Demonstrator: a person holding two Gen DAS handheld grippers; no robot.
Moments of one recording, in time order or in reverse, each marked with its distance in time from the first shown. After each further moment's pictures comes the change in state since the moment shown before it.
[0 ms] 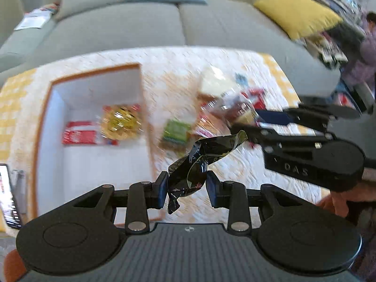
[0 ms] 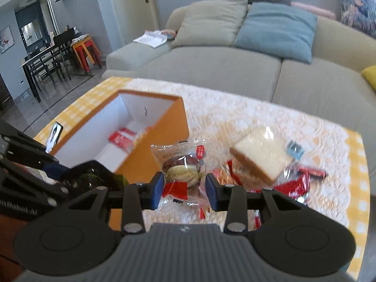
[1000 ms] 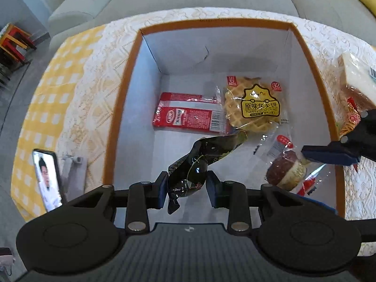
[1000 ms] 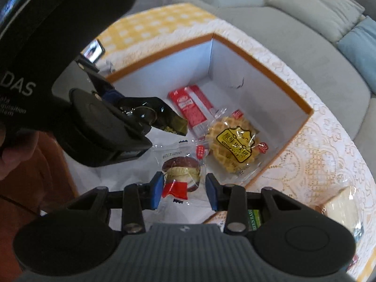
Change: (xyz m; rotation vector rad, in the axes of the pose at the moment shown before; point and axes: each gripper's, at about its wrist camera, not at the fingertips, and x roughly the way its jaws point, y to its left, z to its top) left arm 0.107 0.128 0.014 -0.131 0.176 0.329; right arm 0.156 0.131 0.045 -0.445 0.374 0.134
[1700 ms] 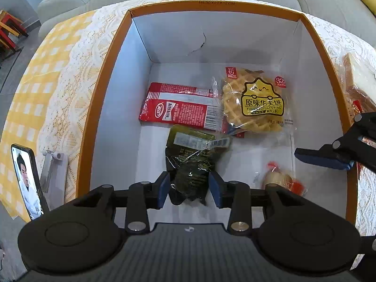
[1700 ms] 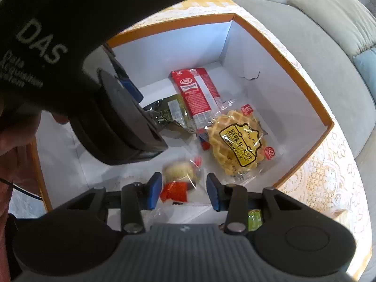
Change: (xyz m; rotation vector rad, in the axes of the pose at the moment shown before) left arm 0.026 0.003 0.006 -0.029 0.047 -0.046; right arm 0.029 0.005 0.004 -0.133 0.074 -0.034
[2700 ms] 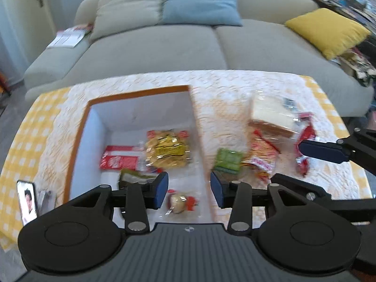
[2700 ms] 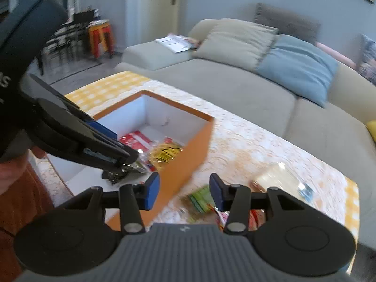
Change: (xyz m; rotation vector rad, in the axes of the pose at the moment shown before) left arm -0.124 -0.089 -0.048 0.136 -0.354 -0.128; right arm -0.142 -0.006 -0.135 0.422 -0.438 -0.243
